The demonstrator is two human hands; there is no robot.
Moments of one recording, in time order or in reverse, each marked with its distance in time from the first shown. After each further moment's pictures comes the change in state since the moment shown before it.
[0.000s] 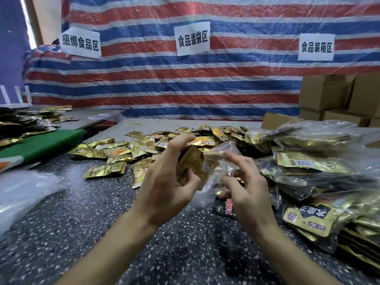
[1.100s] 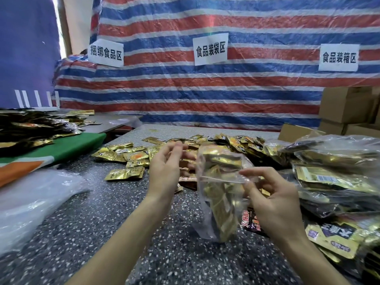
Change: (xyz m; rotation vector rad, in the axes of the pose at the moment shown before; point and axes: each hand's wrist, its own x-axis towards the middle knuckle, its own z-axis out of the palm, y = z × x) left_hand 0.021 -0.027 -0.006 -0.661 0.263 -0.831; right_hand 0.009 -0.002 -0.010 -0.104 0.062 -0.104
